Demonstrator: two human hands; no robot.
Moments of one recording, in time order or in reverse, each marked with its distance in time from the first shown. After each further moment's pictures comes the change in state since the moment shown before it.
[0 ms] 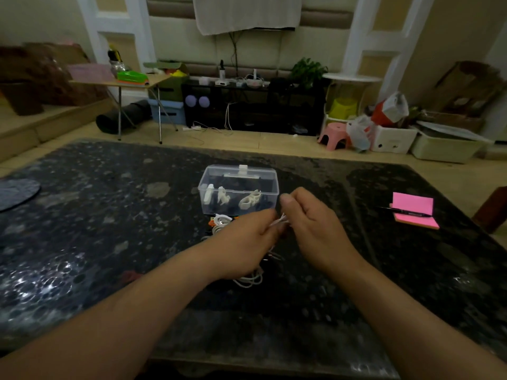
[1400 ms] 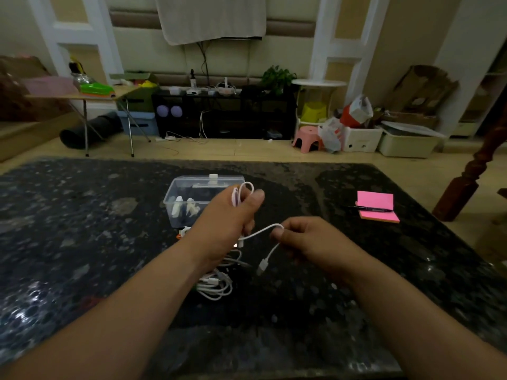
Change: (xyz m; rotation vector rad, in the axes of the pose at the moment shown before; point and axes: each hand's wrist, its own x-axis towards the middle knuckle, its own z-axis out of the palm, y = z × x) left_hand 0.042 0.022 0.010 -0.647 0.224 -0.058; right_hand -0.002 0.043 -0.057 0.108 -0.235 0.350
